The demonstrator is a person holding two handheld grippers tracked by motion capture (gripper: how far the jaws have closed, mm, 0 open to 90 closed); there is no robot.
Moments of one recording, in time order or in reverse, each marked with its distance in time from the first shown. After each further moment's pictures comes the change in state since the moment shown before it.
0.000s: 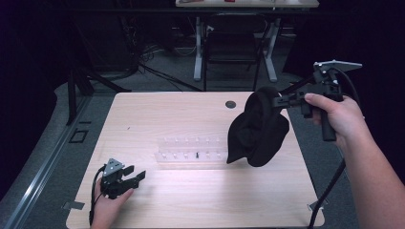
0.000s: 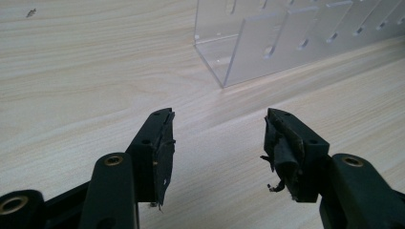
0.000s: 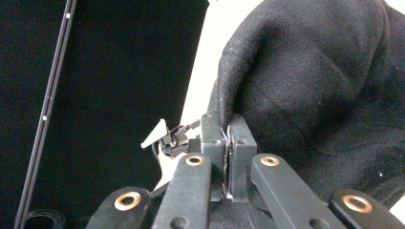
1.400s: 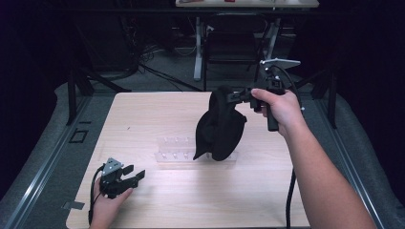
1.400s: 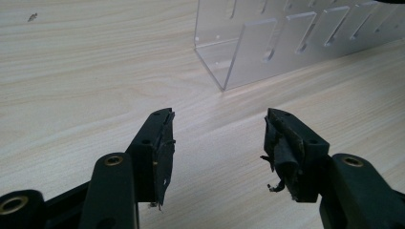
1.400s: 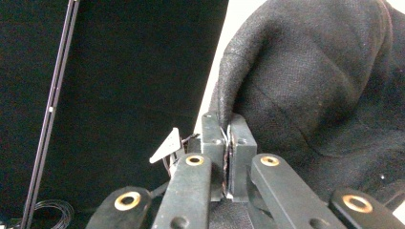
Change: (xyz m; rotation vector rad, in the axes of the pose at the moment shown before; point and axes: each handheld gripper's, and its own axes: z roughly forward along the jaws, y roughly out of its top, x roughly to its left) left arm 0.002 0.001 -0.002 -0.008 -0.010 -0.001; right arm 0.025 0.022 0.105 0.065 0.048 -0.026
